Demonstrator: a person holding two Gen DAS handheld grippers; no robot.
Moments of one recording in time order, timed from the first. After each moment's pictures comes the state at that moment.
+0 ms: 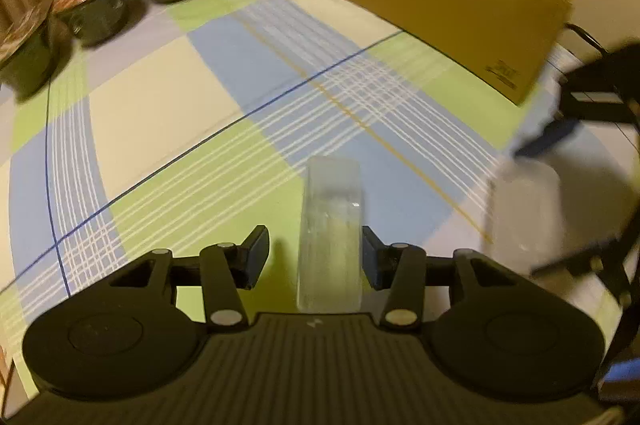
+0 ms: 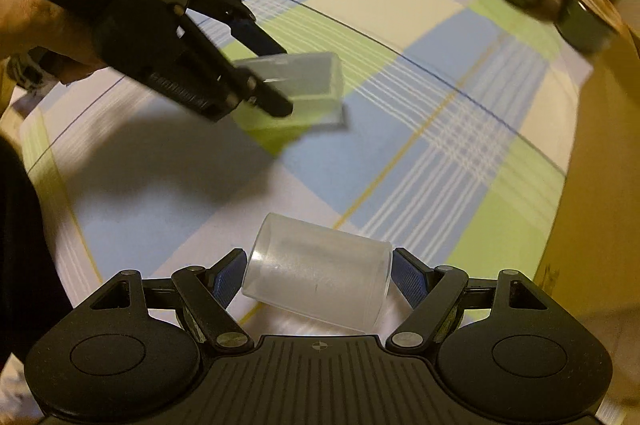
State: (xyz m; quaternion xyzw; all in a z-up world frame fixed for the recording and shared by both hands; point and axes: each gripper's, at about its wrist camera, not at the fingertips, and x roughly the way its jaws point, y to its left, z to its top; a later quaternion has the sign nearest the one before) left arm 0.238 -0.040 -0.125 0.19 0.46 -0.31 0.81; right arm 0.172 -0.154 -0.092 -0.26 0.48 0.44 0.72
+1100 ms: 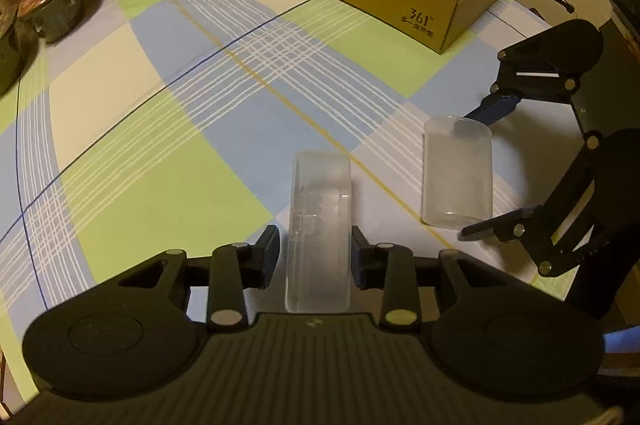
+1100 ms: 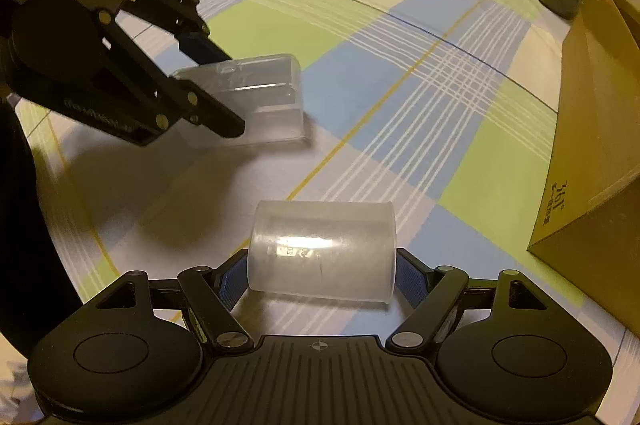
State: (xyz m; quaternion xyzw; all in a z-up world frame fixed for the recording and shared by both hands) left arm 0.167 -0.074 -0.125 0.22 0.48 -0.33 0.78; right arm 0.144 -0.191 -0.111 -0.25 0.47 0.43 0.73
